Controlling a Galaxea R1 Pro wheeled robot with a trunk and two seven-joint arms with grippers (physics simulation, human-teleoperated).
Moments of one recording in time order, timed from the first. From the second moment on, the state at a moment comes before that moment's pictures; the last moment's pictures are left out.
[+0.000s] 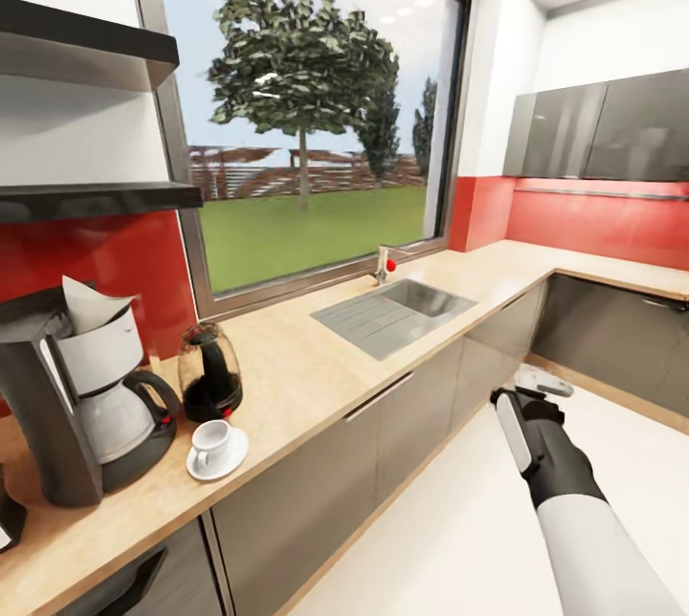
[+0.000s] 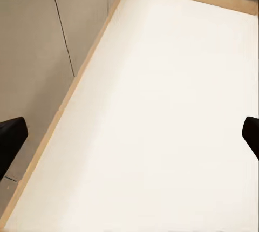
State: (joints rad) left arm 0.05 0.09 0.73 -0.24 -0.88 0.15 -0.01; right arm -0.69 -0.03 -0.18 -0.98 -0.13 0.67 -0.53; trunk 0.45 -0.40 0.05
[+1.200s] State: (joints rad) left arm 0.04 0.05 0.73 -0.24 -0.87 0.04 -0.01; right arm -0.40 0.04 -0.17 -0.02 0.04 0.33 -0.10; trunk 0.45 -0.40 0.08
